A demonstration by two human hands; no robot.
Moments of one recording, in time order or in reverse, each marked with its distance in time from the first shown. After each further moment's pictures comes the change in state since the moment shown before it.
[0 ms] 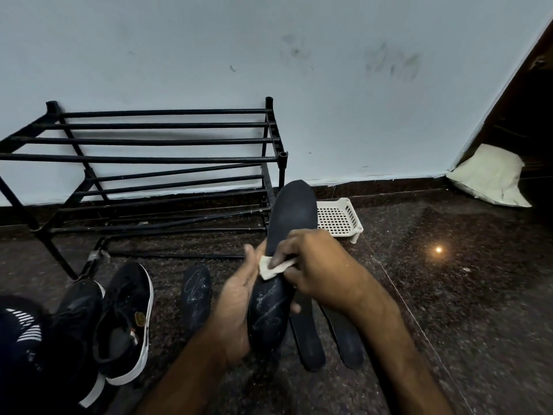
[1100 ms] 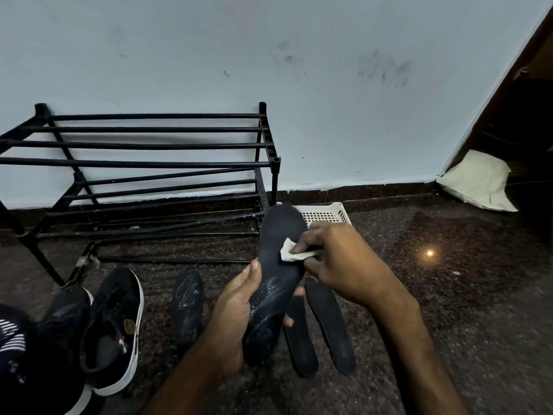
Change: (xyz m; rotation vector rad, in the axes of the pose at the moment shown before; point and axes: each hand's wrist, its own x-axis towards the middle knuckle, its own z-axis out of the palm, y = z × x) left_hand -0.009 -0.004 0.011 0.348 0.165 0.083; right_hand -0.008 0.028 -0.020 -0.023 0.133 0.052
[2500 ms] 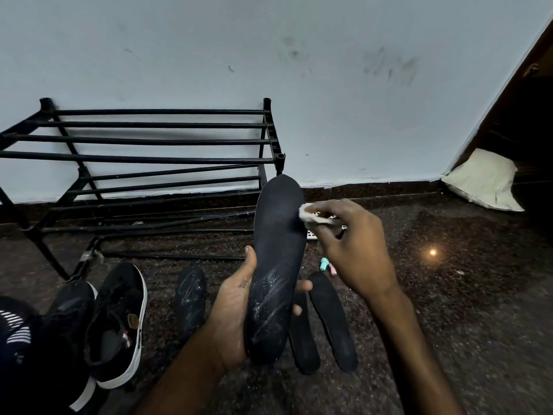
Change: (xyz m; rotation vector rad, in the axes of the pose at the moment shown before) left_hand 0.004 0.010 -0.002 -0.288 -0.139 -0.269; right_hand 0.004 0.013 0.012 0.245 0.455 0.091
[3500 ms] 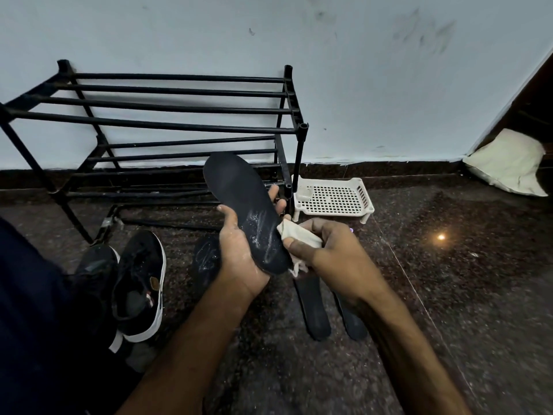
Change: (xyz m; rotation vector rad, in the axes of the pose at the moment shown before) left_hand 0.025 0.021 -0.019 -0.287 0.100 0.411; right_hand -0.046 -0.027 0.048 0.472 -0.369 0.493
